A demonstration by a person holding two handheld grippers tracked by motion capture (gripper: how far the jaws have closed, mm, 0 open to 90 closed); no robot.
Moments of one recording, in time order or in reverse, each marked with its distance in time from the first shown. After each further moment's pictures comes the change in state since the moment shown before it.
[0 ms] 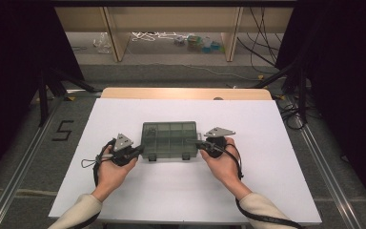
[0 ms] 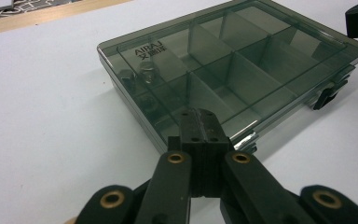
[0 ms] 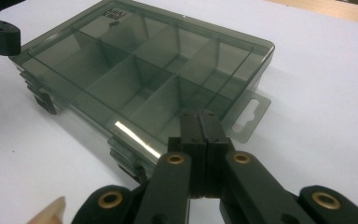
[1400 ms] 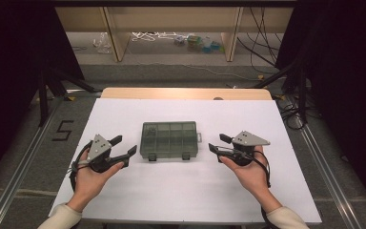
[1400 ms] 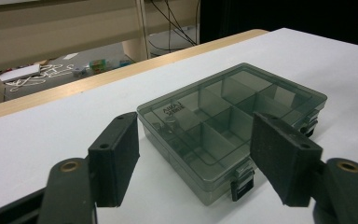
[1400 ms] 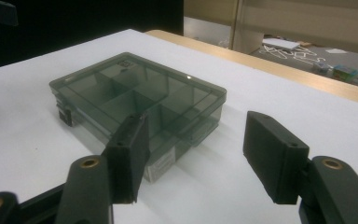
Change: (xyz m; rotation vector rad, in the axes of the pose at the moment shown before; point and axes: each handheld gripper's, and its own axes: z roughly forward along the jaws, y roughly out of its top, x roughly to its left) left arm 0.014 0.001 -0.059 -0.240 0.014 0.069; right arm -0.031 -0.021 -0.065 -0.235 0.052 -0.056
